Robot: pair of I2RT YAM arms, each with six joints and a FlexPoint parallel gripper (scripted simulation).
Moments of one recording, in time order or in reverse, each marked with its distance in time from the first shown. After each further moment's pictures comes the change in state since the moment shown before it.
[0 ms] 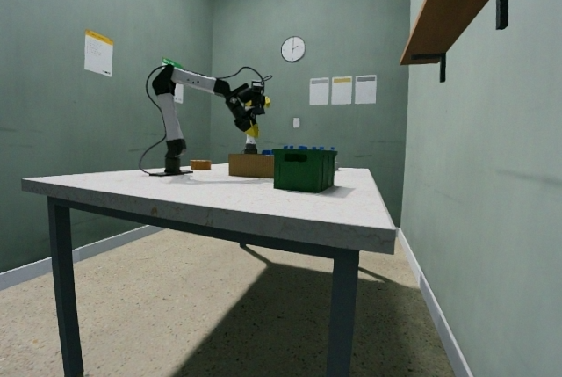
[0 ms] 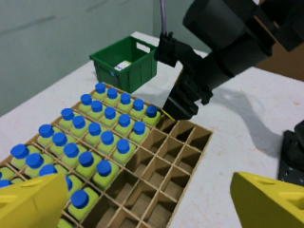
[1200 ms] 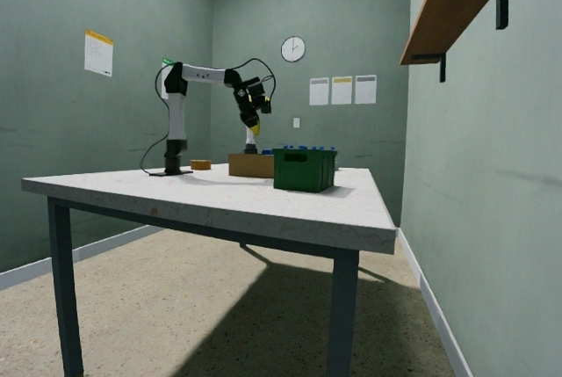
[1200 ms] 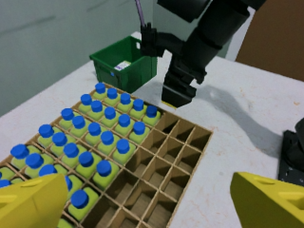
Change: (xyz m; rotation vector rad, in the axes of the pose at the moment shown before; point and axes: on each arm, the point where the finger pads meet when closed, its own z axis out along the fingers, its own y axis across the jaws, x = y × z) left arm 0.000 0.000 0.000 0.000 0.000 0.000; right arm -0.015 -0.013 -0.001 -0.087 0.204 -0.133
